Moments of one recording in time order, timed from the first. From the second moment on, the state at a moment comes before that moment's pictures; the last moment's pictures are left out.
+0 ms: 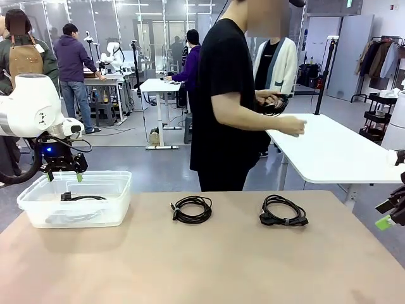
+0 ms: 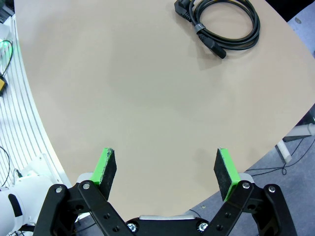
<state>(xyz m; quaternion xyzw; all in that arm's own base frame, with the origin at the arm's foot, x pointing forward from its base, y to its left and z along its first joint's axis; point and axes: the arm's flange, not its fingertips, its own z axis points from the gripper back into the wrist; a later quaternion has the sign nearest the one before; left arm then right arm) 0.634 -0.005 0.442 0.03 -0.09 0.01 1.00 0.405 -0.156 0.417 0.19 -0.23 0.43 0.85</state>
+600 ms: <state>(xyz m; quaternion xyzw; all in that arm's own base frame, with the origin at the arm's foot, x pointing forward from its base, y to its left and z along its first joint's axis) 0.633 -0.007 0.446 0.03 -0.10 0.01 0.99 0.405 -0.156 0.417 0.19 -0.23 0.43 0.85</state>
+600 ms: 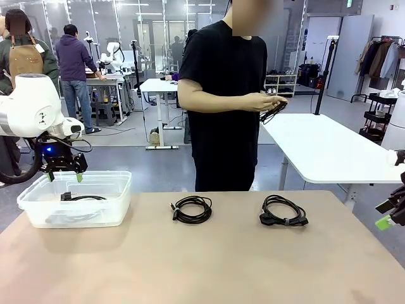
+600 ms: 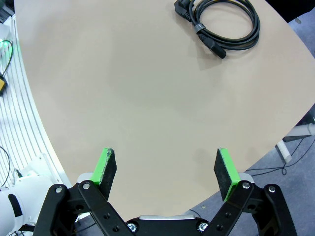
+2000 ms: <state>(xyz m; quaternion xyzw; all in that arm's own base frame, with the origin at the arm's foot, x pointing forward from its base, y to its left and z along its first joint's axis) 0.349 0.075 0.526 -0.10 -0.25 -0.28 0.92 0.405 -0.156 0.417 0.19 -0.23 0.43 0.85</state>
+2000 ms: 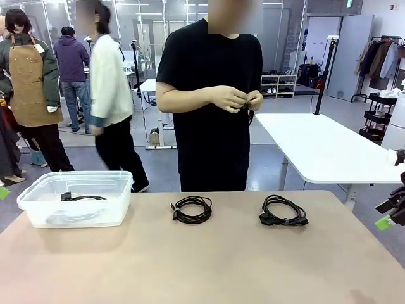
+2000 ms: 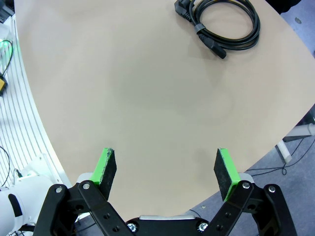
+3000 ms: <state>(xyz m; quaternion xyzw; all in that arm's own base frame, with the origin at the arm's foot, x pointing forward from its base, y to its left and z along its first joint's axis) 0.330 0.097 0.518 -0.10 -0.30 -0.37 0.87 0.405 -0.156 0.417 0.19 -0.23 0.43 0.85</state>
